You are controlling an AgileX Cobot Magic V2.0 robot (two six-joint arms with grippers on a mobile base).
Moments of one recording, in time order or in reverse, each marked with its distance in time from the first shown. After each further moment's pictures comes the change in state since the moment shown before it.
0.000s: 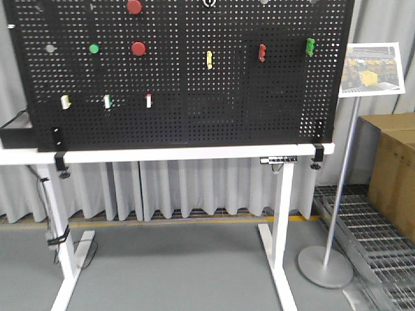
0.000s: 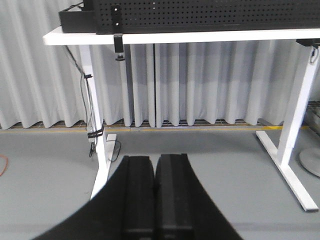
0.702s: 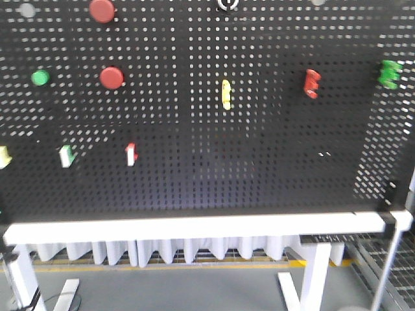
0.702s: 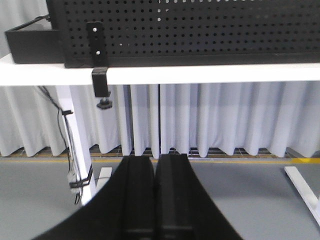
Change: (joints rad) left arm 0.000 0.000 0.000 0.000 0.000 0.000; right arm 0.000 0.000 0.000 0.000 0.000 0.000
